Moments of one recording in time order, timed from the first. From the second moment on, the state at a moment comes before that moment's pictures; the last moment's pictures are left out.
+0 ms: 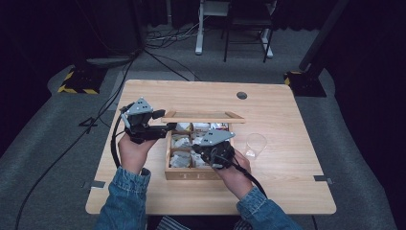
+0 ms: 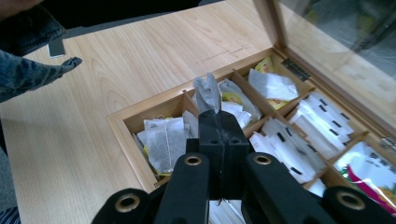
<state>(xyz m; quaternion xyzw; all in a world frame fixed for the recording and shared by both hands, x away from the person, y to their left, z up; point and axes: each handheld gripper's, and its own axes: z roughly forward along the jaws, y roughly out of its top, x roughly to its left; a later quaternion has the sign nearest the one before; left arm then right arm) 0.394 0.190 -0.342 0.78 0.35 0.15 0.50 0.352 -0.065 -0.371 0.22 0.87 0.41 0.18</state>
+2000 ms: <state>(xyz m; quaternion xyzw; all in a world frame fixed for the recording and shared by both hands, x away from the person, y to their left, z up) 0.394 0.190 -0.343 0.78 0.35 0.15 0.50 0.356 -0.221 -0.349 0.37 0.78 0.43 0.24</state>
